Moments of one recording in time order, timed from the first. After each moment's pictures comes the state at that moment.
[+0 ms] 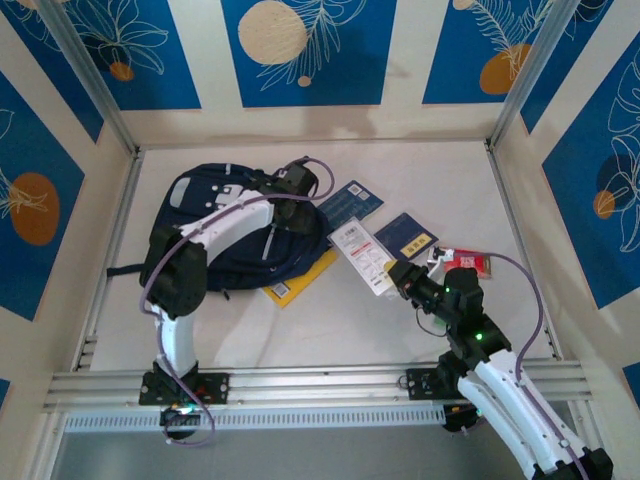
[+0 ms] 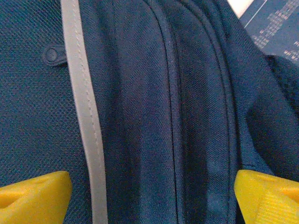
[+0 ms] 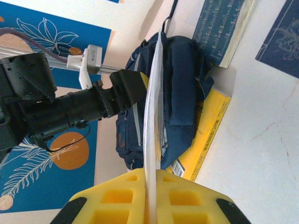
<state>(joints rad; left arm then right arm) -0.63 1.95 1.60 -0.83 -0.31 -0.38 0.37 0.41 0.27 -0.14 -0.34 1.24</state>
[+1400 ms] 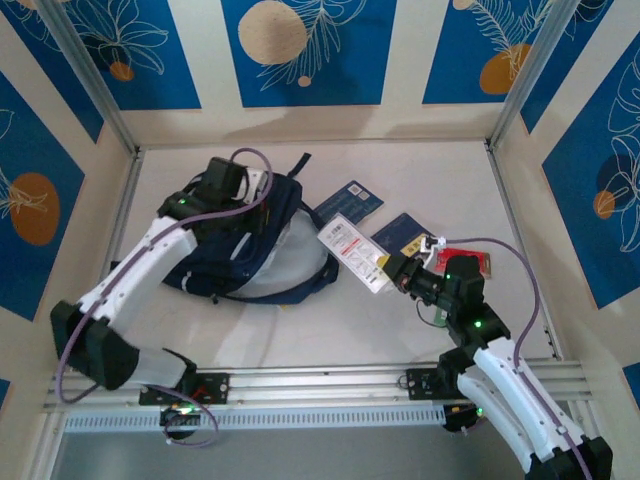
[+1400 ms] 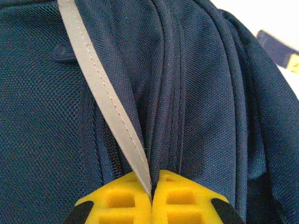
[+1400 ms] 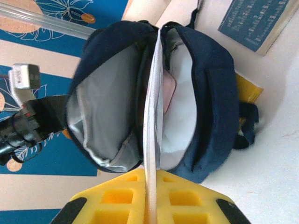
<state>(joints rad) -0.47 1.35 1.33 -0.82 0.12 -0.21 0.34 0.55 0.35 -0.08 -0.51 1.12</state>
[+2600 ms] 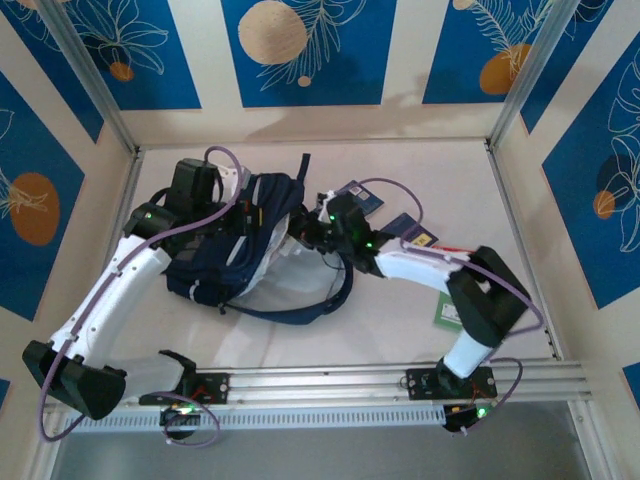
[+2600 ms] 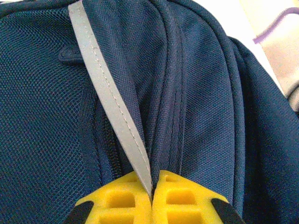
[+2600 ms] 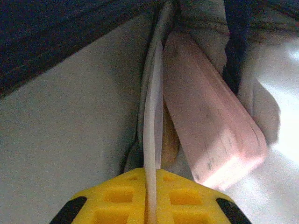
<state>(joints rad) -0.42 1.22 1.34 -0.86 0.31 -0.32 0.75 1.69 1.01 0.28 -0.29 1.16</state>
